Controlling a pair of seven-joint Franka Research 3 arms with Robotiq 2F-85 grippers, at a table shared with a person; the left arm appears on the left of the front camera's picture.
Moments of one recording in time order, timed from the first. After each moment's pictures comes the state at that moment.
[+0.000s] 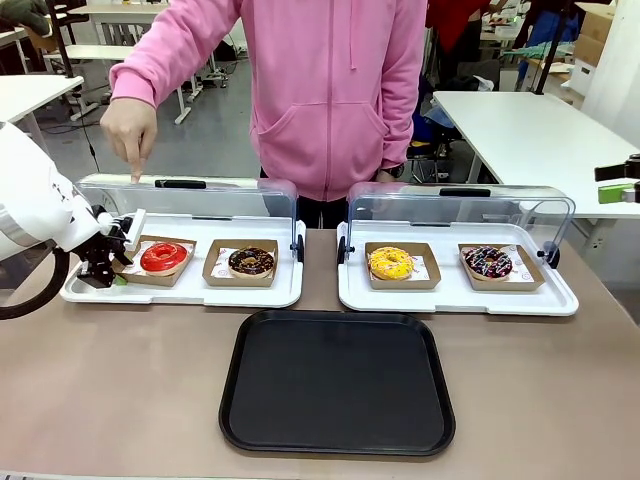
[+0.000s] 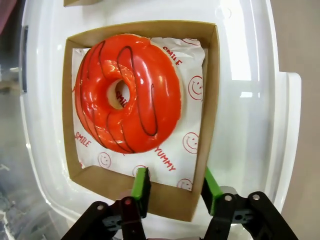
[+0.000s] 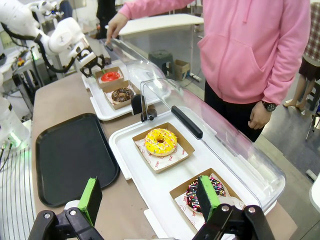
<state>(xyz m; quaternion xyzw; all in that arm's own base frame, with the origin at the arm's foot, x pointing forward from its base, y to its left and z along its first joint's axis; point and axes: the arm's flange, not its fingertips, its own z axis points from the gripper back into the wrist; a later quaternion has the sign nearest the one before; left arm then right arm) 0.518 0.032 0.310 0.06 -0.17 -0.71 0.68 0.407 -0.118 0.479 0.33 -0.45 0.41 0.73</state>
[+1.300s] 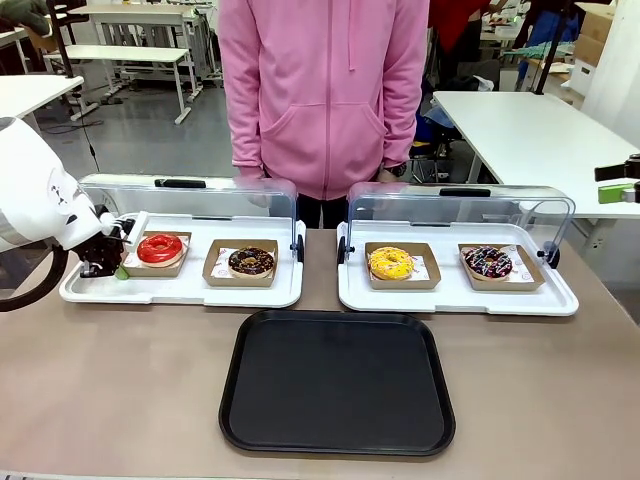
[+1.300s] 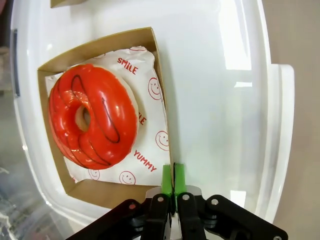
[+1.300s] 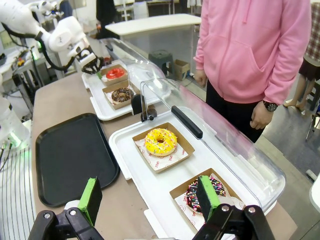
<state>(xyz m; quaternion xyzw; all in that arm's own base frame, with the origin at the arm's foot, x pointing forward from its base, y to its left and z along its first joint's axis) 0.518 0.027 0.315 0.06 -0.15 -0.72 0.67 0.407 -0.118 0.479 0.33 -0.45 0.41 0.73</state>
